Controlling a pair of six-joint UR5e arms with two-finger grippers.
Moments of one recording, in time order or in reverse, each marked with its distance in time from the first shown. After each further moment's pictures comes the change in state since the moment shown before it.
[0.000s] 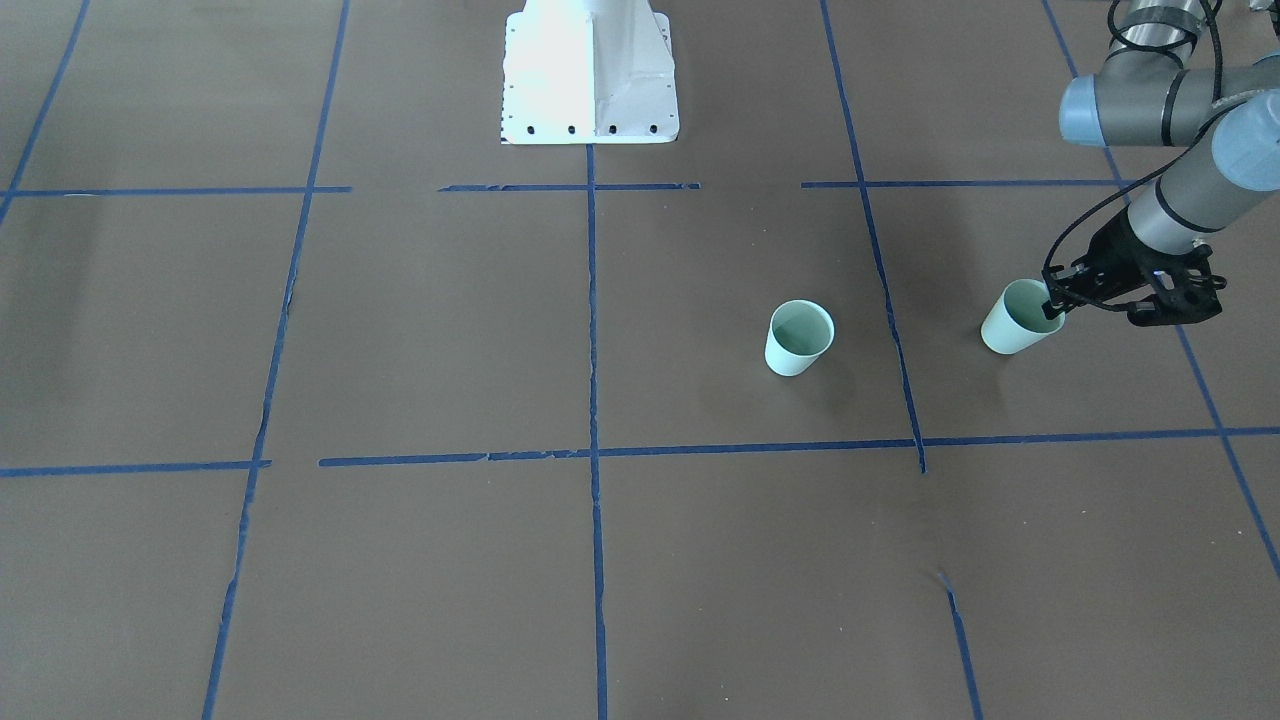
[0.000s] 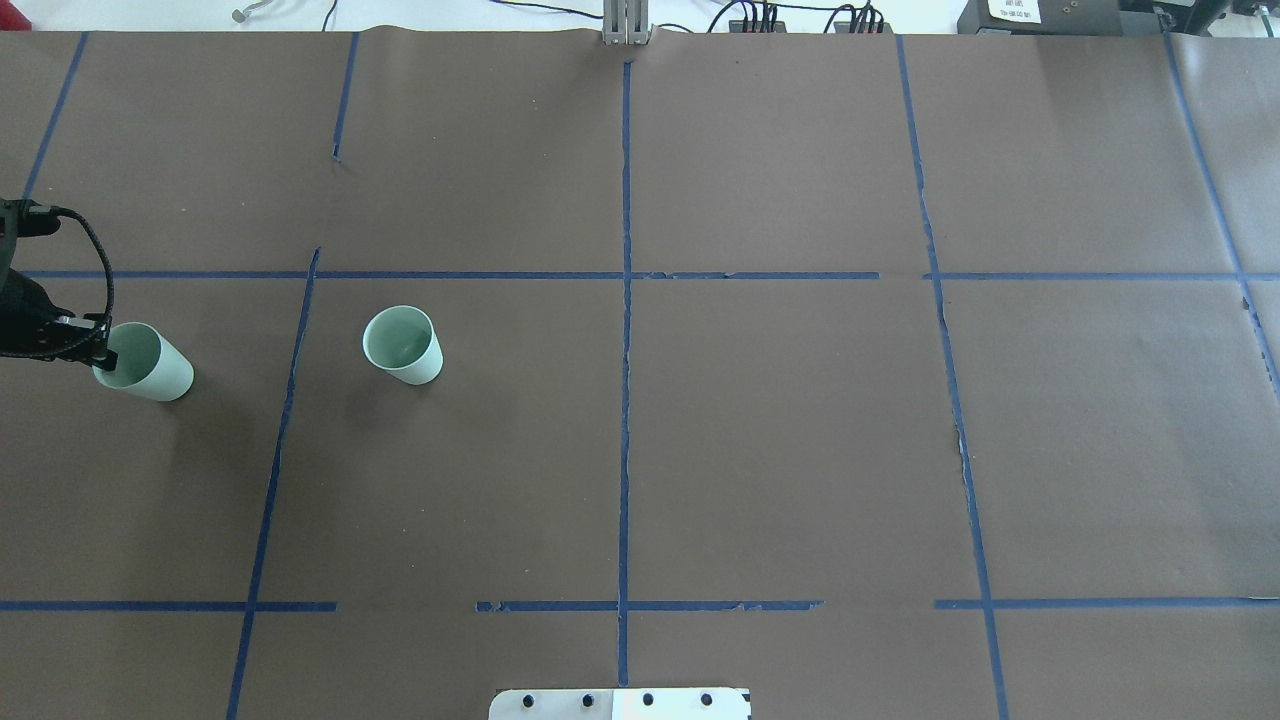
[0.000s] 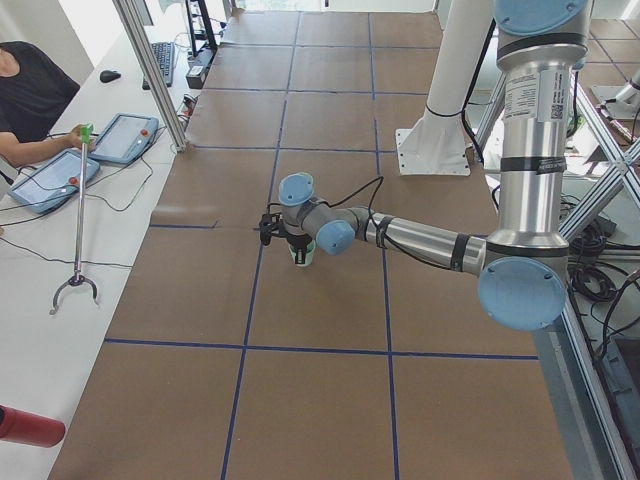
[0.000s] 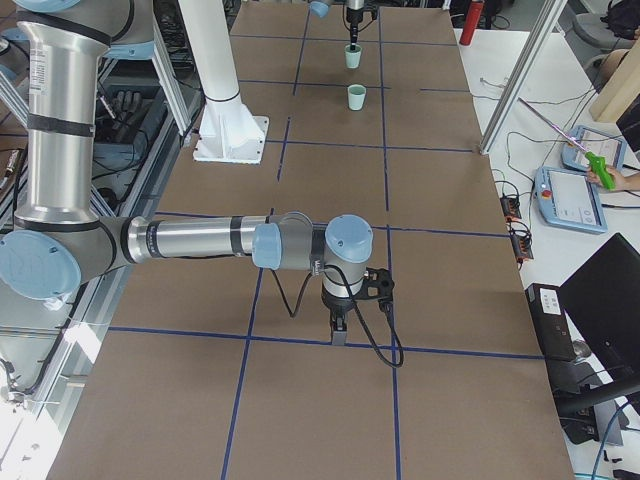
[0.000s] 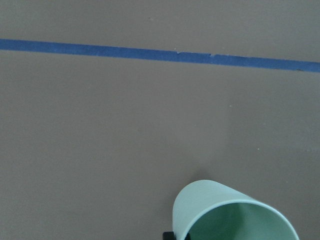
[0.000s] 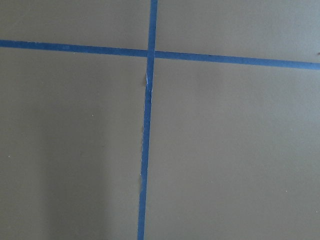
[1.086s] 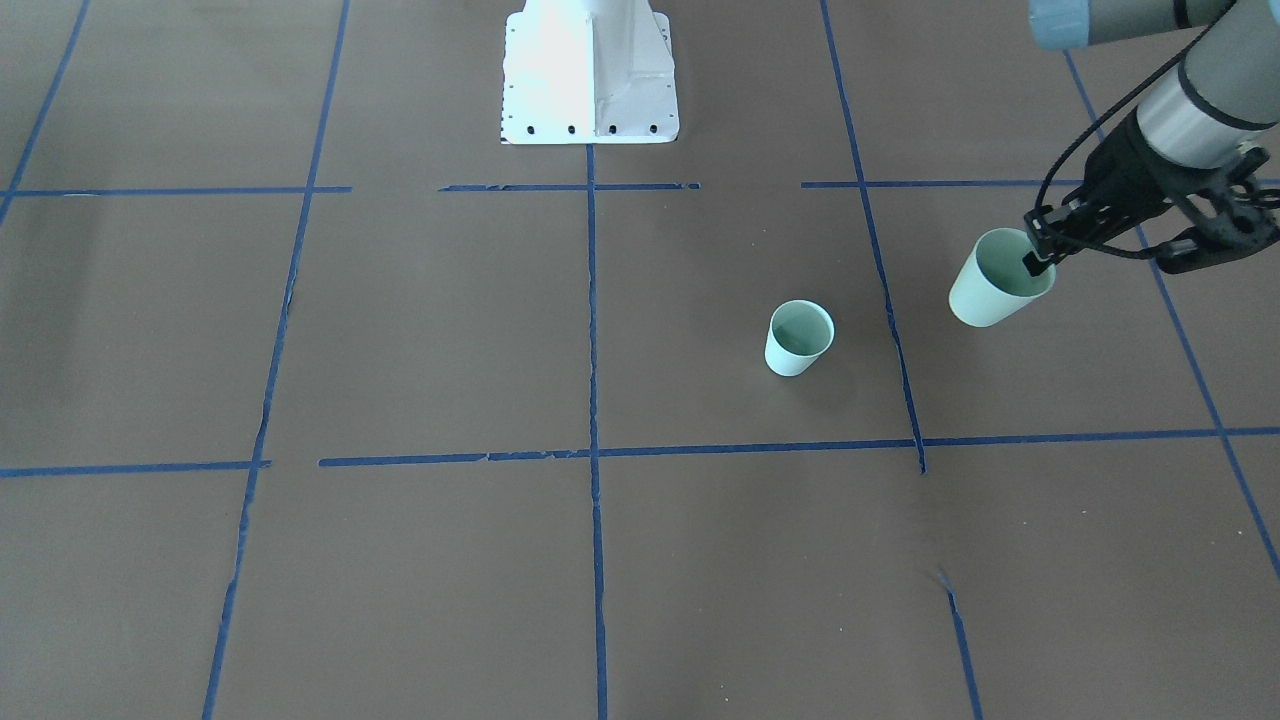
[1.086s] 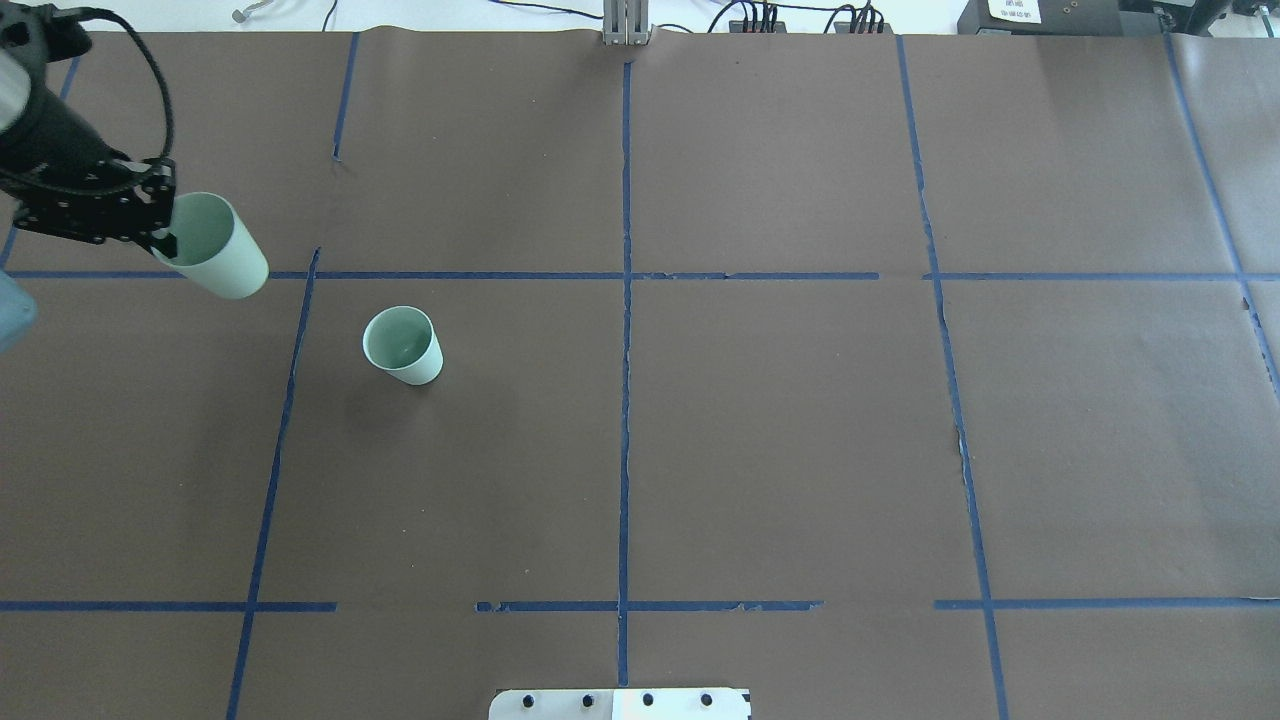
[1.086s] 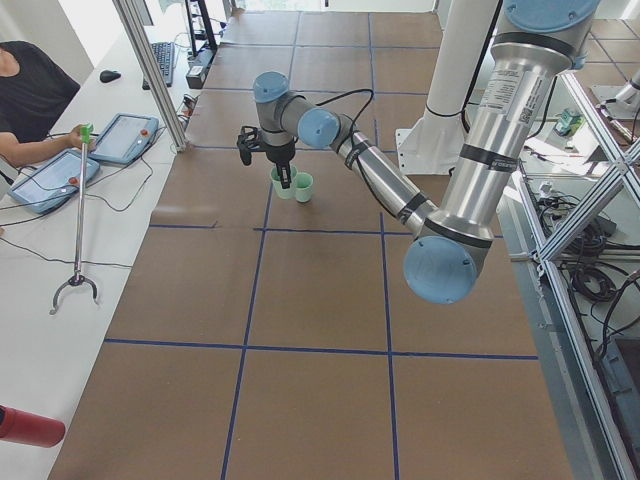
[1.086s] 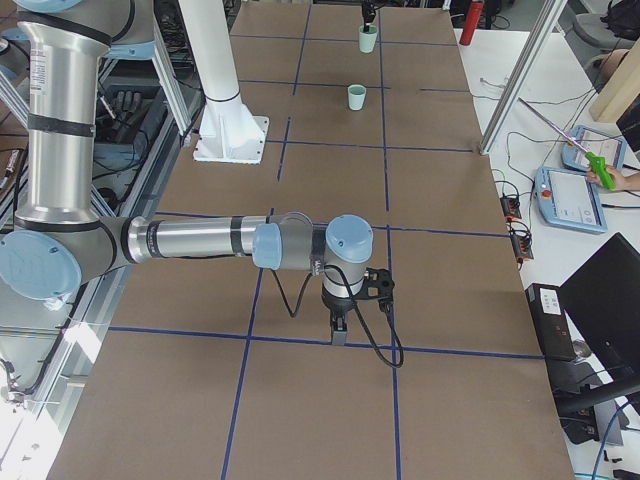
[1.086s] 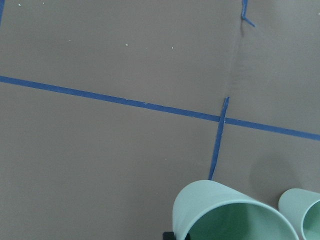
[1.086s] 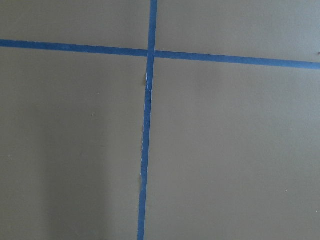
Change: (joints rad) left arm -0.021 -0.389 -0.175 0.651 -0.043 -0.151; right arm 0.000 0.000 0.000 -0.001 0.000 0.000
